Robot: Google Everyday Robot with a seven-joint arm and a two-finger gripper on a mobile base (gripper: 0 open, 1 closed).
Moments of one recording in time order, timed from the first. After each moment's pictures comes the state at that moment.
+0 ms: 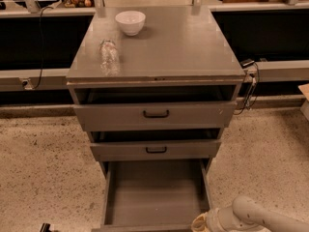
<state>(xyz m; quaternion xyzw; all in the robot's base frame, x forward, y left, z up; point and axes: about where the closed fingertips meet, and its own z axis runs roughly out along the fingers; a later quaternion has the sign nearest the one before) 0.399 -0.191 0.227 -0.64 0.69 0.23 0.25</state>
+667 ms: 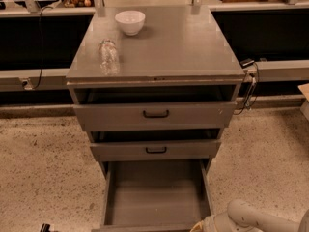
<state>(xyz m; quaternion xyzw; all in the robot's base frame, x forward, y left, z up) 0.370 -0.174 0.205 -0.66 0.66 0.28 0.22</state>
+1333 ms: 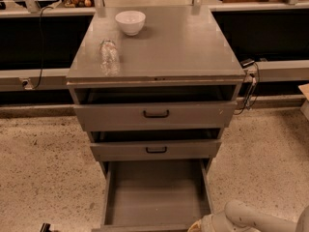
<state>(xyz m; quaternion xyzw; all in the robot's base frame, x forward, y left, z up) 0.372 -0.171 0.195 -0.67 0.65 0.26 0.23</state>
